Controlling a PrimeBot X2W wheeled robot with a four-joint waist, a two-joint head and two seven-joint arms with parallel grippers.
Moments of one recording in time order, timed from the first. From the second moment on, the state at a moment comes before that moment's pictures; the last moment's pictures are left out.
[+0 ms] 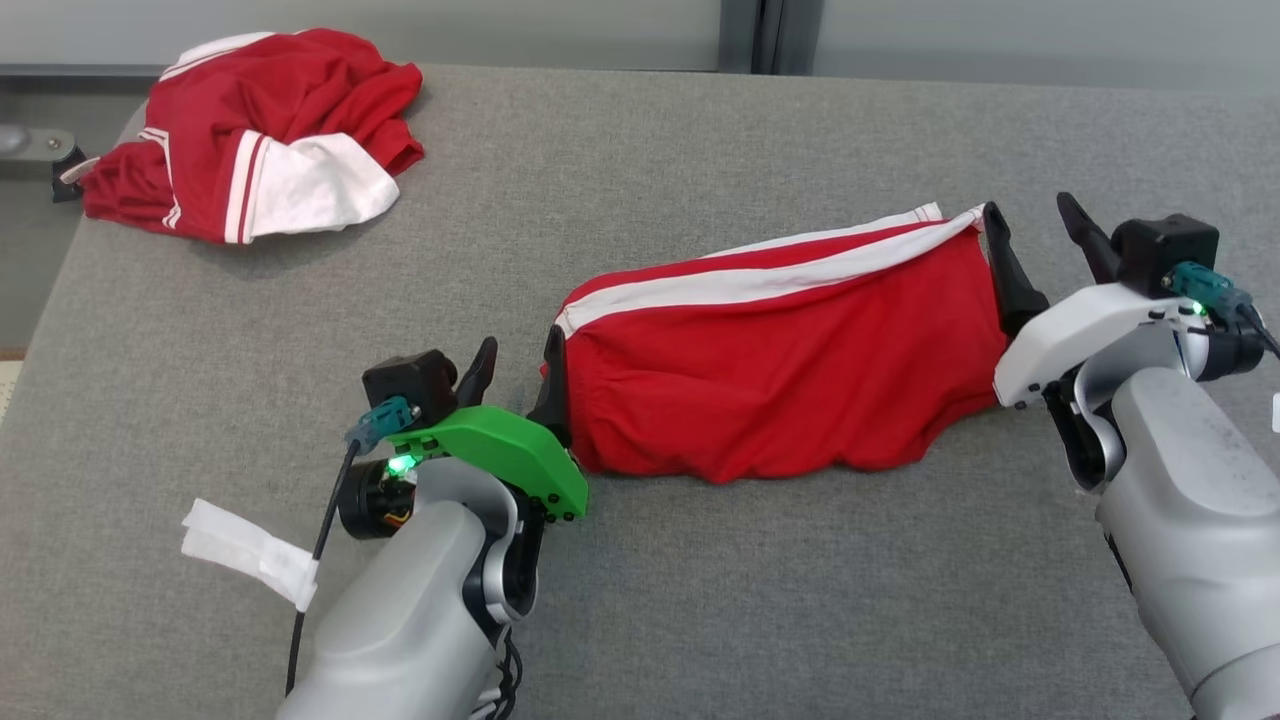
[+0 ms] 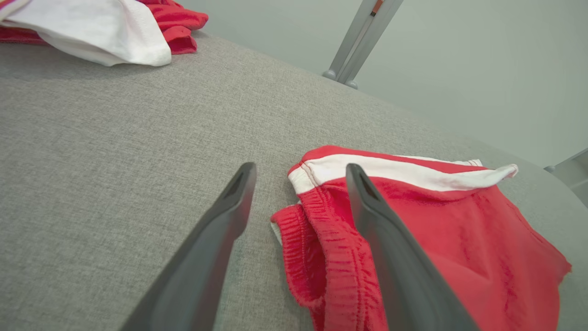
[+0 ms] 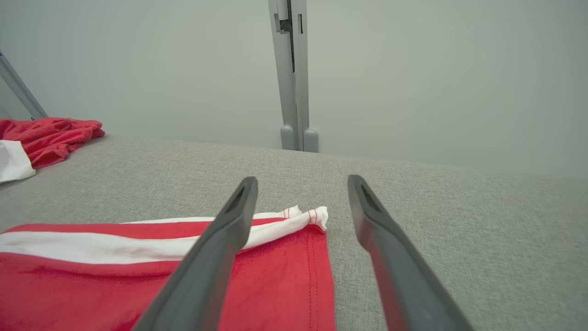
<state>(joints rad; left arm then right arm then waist) -0.59 0.07 -0.67 0.65 -0.91 0.18 -0.23 -0.70 -0.25 0.20 0.83 0.33 0.13 -0.26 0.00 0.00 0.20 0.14</state>
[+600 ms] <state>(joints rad) -0.46 0.10 -0.68 0.60 -0.94 0.24 -0.20 -0.37 -0.26 0.16 0.59 0.36 0.13 -0.26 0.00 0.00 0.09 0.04</state>
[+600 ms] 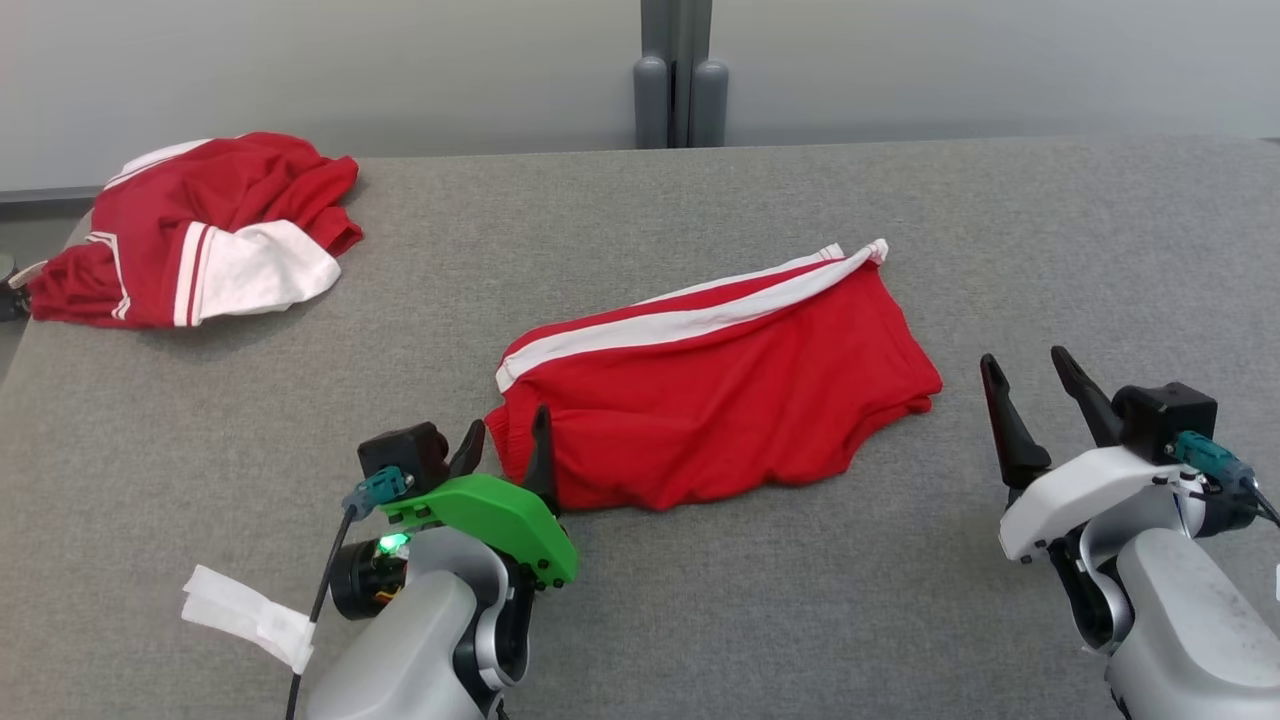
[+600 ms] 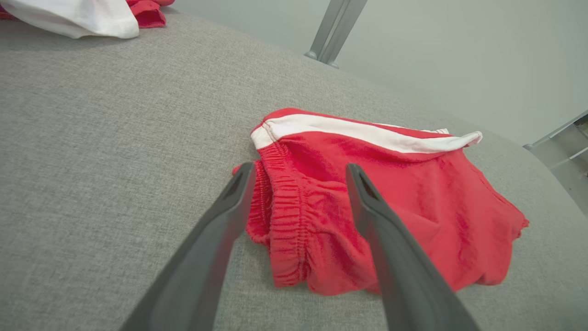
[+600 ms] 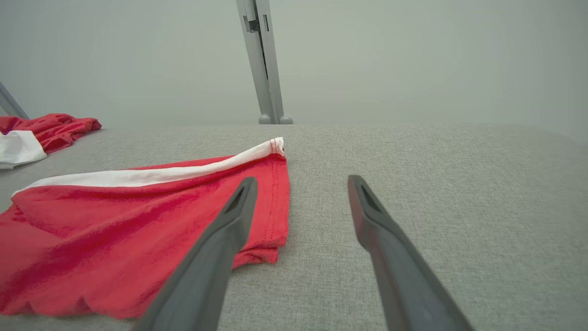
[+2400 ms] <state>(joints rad) -0.18 0.19 -0.55 0.24 -0.60 0.24 -0.26 -0.48 -0.21 0.21 1.05 0.55 0.13 -0.22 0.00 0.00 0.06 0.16</state>
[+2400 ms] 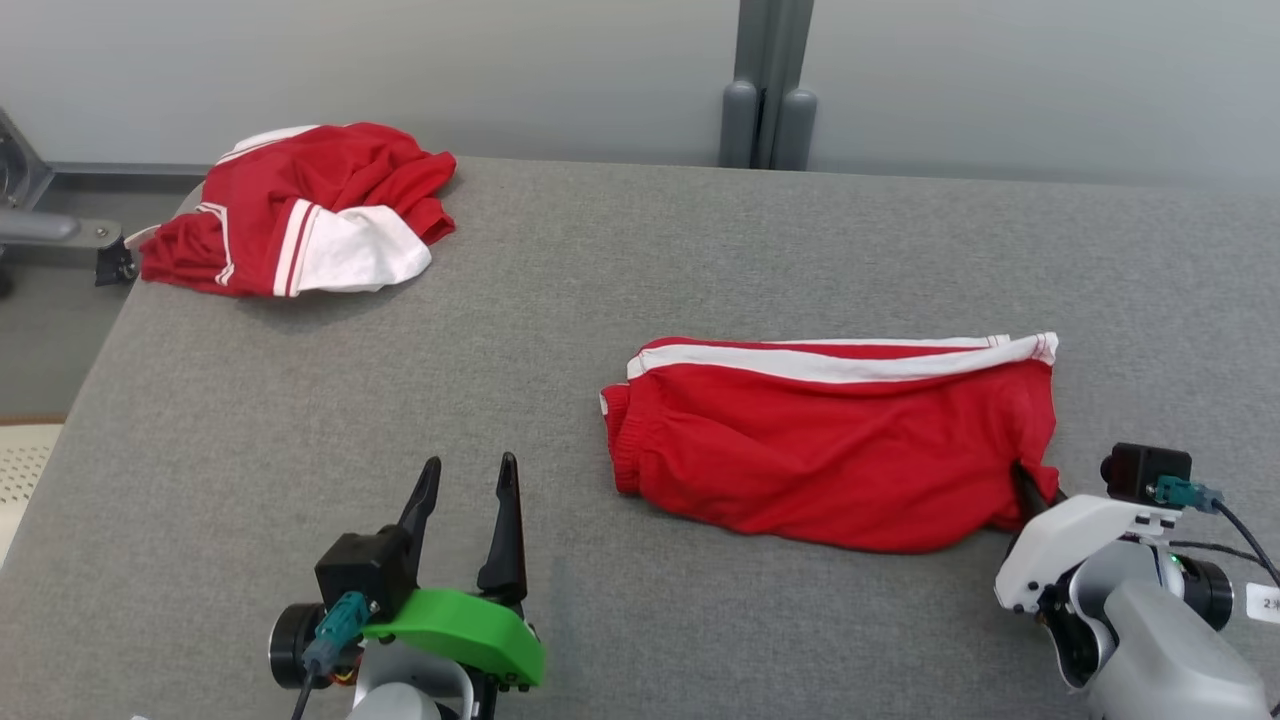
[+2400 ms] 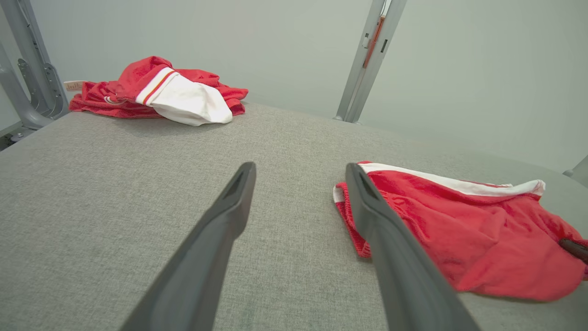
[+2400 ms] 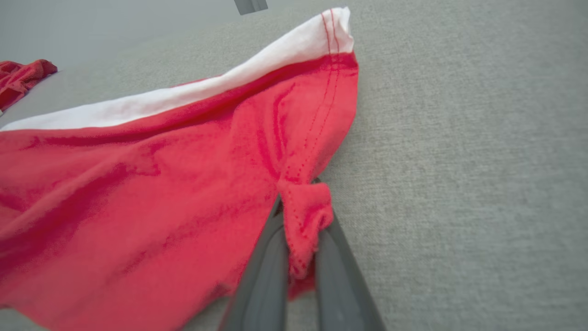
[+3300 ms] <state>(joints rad) -0.14 0.19 -0.56 0.23 -0.61 0.24 -0.26 -0.39 -0.17 0.25 0.69 0.49 0.13 -0.21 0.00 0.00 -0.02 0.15</state>
